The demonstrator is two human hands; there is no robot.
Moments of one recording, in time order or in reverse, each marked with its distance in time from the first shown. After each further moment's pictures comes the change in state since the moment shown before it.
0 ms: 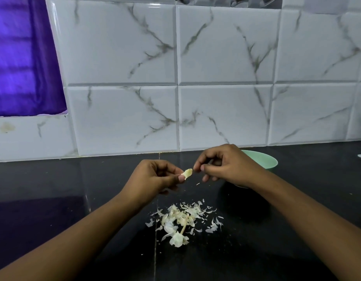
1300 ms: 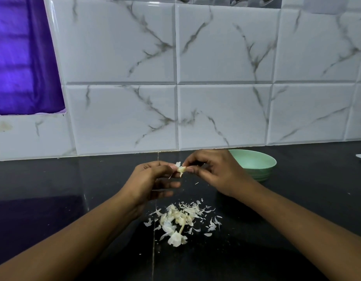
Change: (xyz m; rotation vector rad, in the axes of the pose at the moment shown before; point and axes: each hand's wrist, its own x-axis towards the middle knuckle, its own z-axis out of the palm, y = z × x) left_hand 0.001 -0.001 0.006 -0.402 0.064 -0.226; right_hand 0.006 0.011 0.023 -0.267 0.188 -0.436
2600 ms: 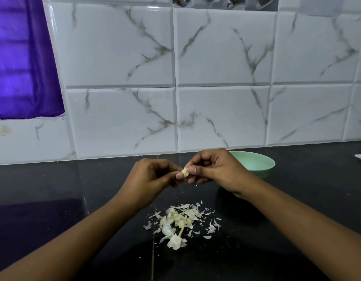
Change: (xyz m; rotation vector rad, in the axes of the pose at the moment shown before) left_hand 0.001 0.005 -0.009 0.620 -0.093 0.555; right_hand 0.001 -0.006 -0.006 0.670 -0.080 0.480
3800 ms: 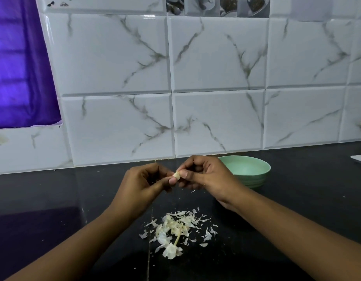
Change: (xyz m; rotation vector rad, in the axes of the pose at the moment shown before) left_hand -0.003 0.003 0.003 -0.137 0.117 -0.001; right_hand -0.003 -0.003 0.015 0.162 0.083 0.007
